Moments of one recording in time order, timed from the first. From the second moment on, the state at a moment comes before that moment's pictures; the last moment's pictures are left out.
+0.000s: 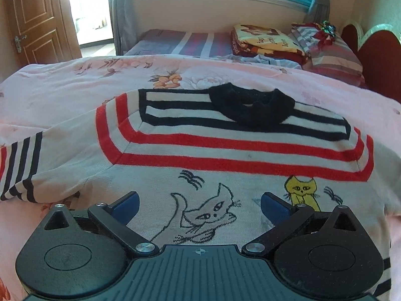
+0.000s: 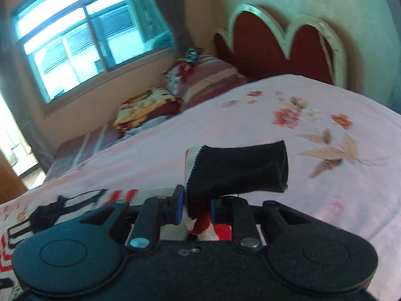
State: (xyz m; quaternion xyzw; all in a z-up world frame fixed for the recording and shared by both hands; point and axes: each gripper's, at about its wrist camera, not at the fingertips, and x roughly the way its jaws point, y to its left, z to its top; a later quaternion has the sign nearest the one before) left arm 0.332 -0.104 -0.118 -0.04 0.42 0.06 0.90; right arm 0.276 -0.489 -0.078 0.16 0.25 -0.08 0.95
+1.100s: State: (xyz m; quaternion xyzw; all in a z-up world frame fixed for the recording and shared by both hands) left arm 0.377 -0.133 -0.184 -0.26 0.48 -0.14 0.83; right arm 0.227 -0.393 -0.128 0.11 0.37 -0.05 0.92
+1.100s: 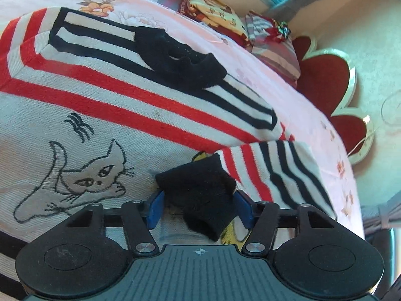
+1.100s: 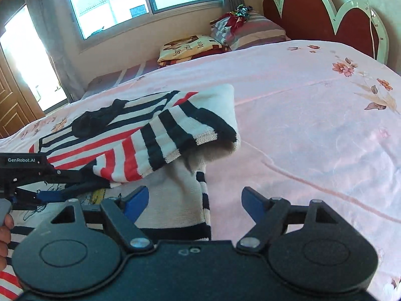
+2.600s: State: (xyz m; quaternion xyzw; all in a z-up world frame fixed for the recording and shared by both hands) left arm 0.383 -0.064 -0.174 -0.14 0.42 -0.04 0.90; right arm 0.313 -0.367 -0.120 0.05 0.35 0.02 0.93
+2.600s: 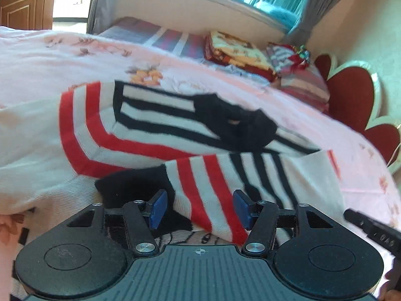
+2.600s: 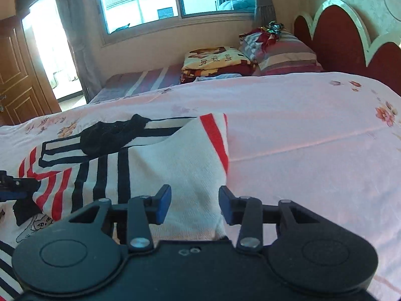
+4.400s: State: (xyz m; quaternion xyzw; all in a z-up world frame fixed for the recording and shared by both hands) left arm 0.226 0.227 -0.207 -0.40 0.33 0.25 0.82; right arm 0.312 -0.206 -0.123 -0.02 0.38 0.14 0.91
